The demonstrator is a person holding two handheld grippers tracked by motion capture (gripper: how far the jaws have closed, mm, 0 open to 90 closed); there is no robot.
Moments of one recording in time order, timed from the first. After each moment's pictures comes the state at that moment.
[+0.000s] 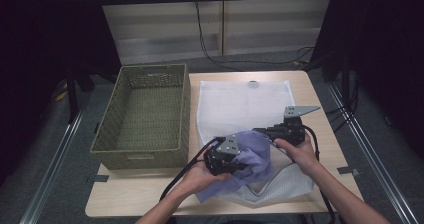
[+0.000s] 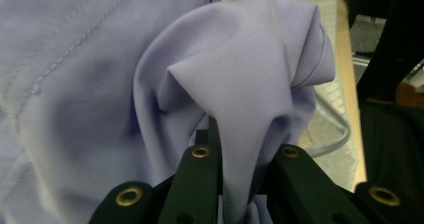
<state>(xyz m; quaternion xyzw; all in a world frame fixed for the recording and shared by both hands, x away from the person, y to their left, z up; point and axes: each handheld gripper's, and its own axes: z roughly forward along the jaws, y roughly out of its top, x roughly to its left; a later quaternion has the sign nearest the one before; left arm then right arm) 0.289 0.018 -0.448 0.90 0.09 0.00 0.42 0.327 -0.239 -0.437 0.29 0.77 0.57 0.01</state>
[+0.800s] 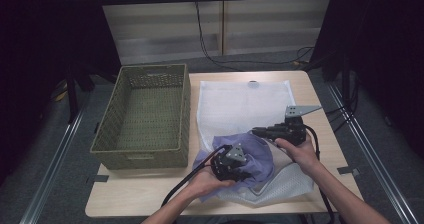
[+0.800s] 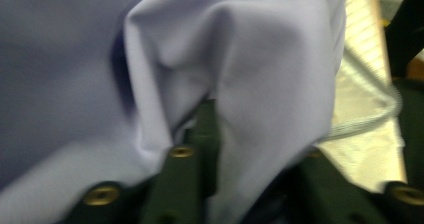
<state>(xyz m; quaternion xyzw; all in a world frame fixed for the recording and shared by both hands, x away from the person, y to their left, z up) 0.289 0.006 -0.478 0.92 0.10 -0.03 0.39 0.324 -0.240 -0.432 0.29 0.77 0.57 0.01</state>
